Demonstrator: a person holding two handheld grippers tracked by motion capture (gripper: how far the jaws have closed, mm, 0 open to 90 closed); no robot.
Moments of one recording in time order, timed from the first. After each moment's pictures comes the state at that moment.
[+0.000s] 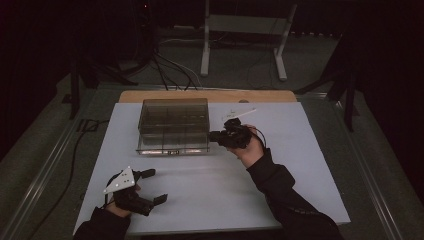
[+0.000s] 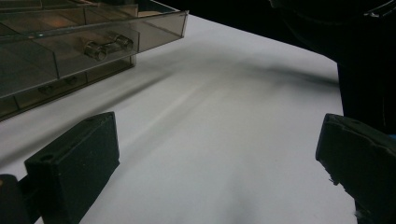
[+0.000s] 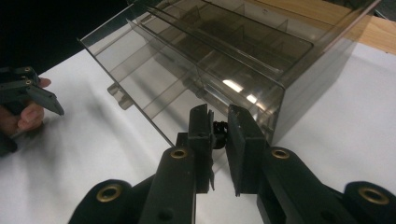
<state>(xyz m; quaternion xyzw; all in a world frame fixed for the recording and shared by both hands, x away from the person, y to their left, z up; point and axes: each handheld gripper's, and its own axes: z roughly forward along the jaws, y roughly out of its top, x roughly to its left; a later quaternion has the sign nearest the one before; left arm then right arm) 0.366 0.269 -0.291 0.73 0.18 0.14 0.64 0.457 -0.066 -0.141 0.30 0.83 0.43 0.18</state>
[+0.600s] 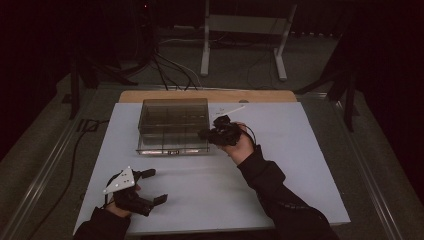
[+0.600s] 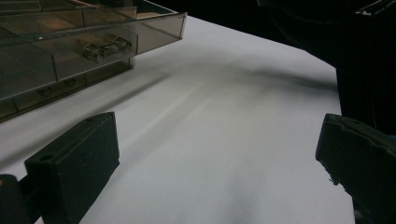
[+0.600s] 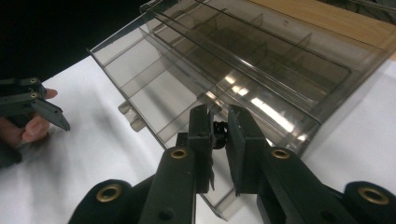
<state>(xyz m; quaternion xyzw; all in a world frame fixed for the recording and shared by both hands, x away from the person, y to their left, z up) 0.365 0.269 -0.290 0.73 0.18 0.14 0.64 0.466 -0.038 -0.139 0.29 0.84 0.43 0.17</state>
